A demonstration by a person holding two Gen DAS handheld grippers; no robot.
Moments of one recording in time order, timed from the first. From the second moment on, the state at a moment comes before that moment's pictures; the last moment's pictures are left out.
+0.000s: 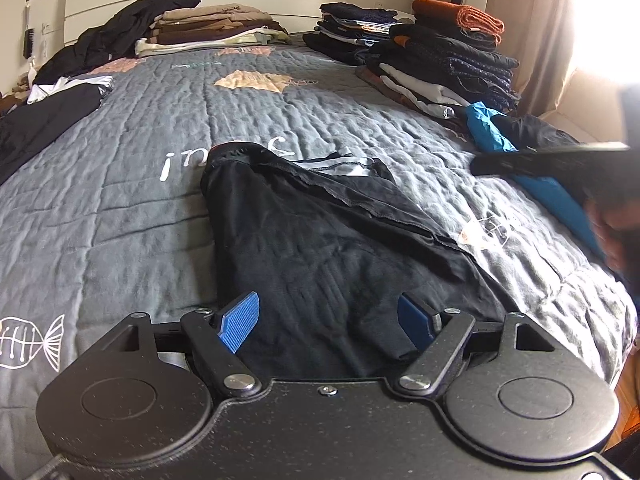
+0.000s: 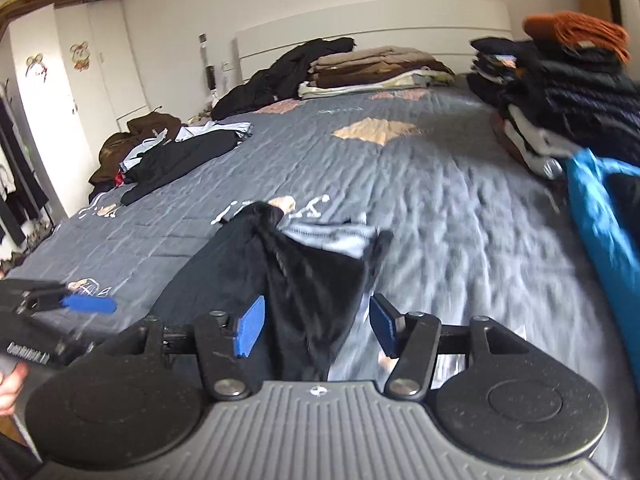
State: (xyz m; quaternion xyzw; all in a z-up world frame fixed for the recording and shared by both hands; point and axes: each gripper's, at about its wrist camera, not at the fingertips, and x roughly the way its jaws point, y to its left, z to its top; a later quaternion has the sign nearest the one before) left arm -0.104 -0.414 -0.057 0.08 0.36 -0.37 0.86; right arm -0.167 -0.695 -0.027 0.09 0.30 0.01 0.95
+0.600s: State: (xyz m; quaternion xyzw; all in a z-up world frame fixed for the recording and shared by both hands) left arm -0.076 -0.403 -0.074 0.05 0.39 -0.34 0.85; right arm -0.008 -0.704 -0.104 0.00 0.41 0.09 0.91
